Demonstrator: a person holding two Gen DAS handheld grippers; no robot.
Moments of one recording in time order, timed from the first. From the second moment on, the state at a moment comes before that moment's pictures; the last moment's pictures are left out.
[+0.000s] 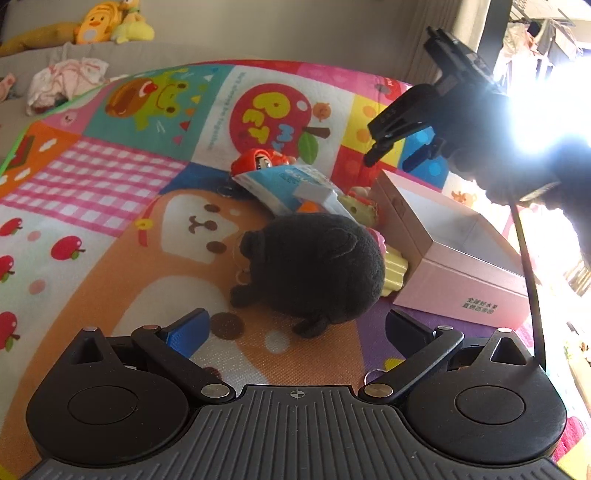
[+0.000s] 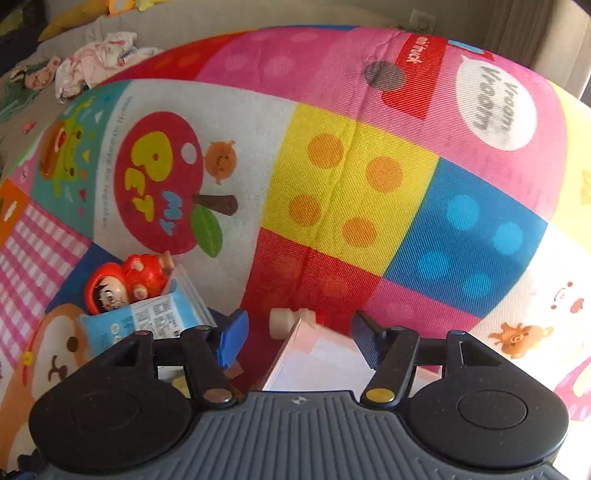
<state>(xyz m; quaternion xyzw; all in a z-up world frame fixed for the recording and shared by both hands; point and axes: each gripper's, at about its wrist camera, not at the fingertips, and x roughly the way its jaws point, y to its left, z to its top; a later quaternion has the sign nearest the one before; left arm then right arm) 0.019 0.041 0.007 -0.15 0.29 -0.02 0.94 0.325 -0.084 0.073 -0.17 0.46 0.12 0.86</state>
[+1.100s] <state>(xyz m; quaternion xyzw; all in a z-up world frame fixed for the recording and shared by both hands) 0.009 0.078 0.014 -0.22 0.21 0.08 0.95 0.061 -0.110 0.074 -0.18 0.40 0.32 0.84</state>
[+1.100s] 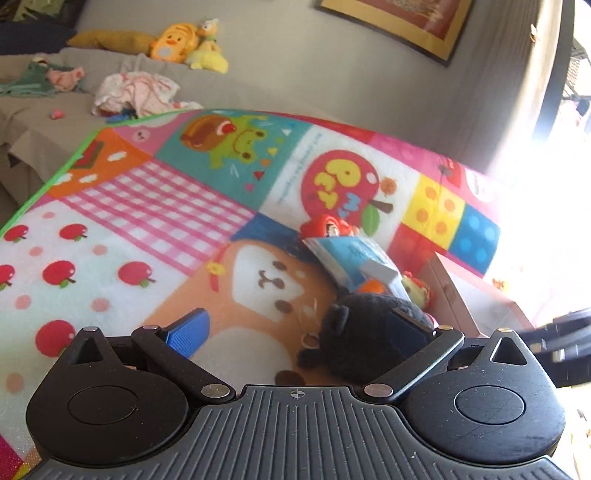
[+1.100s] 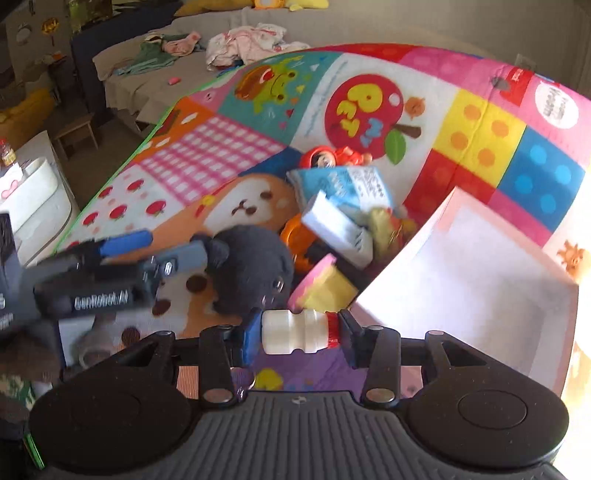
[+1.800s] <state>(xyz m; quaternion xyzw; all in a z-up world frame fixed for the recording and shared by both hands) -0.006 0.053 0.020 -0.17 0.23 0.07 0.95 -0.037 -0.186 0.020 -0.14 0.33 0.24 0.90</state>
